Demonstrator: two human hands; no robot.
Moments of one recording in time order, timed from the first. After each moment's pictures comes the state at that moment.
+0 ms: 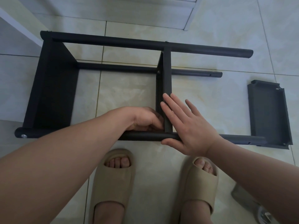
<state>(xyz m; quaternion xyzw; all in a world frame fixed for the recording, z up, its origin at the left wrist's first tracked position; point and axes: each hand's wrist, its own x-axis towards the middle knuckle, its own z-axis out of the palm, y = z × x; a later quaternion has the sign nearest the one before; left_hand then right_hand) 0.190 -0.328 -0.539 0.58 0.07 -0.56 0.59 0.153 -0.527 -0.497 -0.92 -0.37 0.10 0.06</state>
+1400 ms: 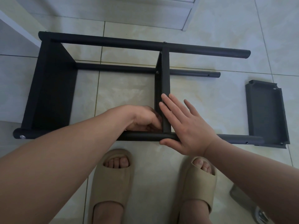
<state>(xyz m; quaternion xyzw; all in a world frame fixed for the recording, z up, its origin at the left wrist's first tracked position) 0.193 -0.330 -0.527 0.58 0.09 -0.56 0.58 0.152 -0.526 -0.496 -0.92 -0.36 0.10 0.06</state>
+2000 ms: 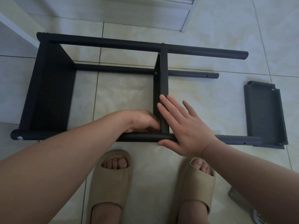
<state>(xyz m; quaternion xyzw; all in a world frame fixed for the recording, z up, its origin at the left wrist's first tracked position) 0.185 -0.329 -0.526 0.62 0.07 -0.55 0.56 0.151 -0.525 -0.495 -0.93 -0.36 0.10 0.06</state>
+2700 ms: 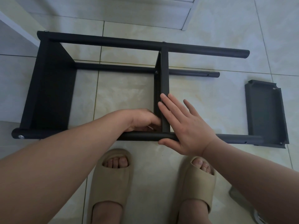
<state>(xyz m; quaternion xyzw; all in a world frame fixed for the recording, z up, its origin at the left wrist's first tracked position) 0.186 -0.331 -0.528 0.61 0.09 -0.55 0.57 0.151 -0.525 -0.492 -0.93 -0.36 0.11 0.05</state>
